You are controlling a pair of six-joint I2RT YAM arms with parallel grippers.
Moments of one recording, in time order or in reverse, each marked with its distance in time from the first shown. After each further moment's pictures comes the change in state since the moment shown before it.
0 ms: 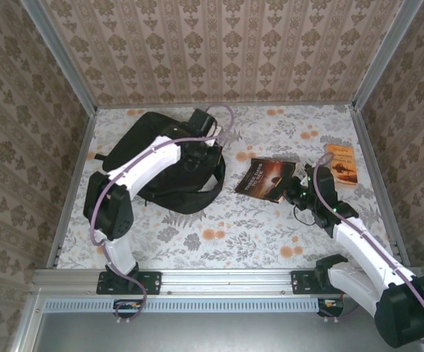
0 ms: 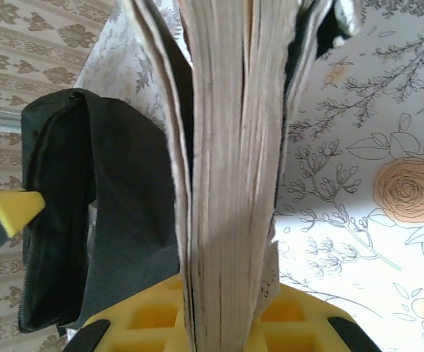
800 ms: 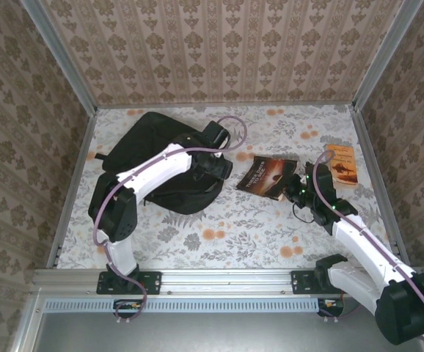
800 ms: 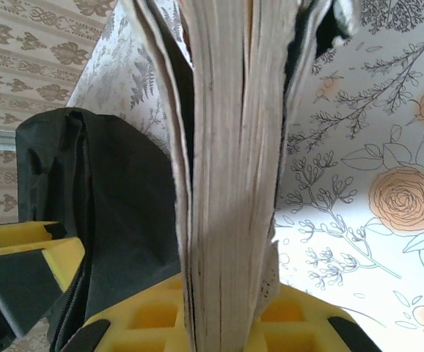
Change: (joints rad) left arm -0.114 0.037 -0.042 -0.011 -0.207 0.014; right arm 0.019 0.037 0.024 -0.011 0.058 0.034
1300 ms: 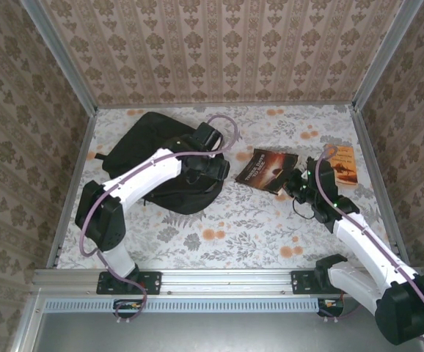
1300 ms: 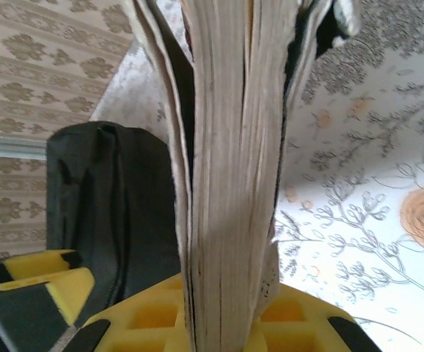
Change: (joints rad) left arm 0.008 -0.118 -0.090 0.033 0.040 -0.065; right arm 0.000 -0.002 0.047 0.000 0.003 0.018
